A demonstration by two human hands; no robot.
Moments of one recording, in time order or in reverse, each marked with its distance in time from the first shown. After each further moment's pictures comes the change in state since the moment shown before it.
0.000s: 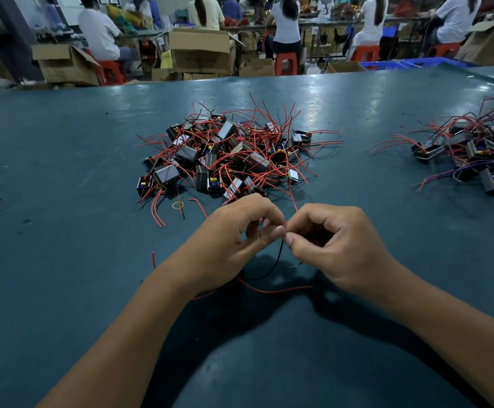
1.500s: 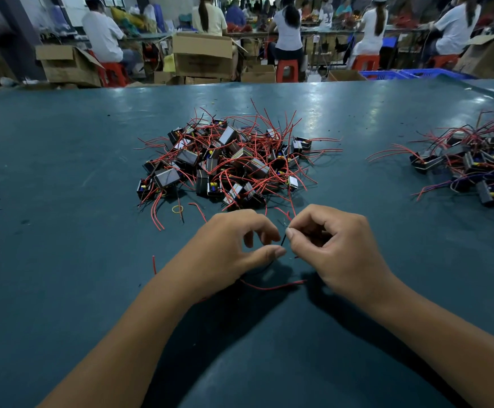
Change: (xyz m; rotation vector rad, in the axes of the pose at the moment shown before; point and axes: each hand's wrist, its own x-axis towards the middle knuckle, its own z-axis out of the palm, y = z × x) left_hand -0.002 -0.007 0.001 0.128 0.010 -0.134; right_hand 0.002 0.000 0.001 -0.189 0.148 0.010
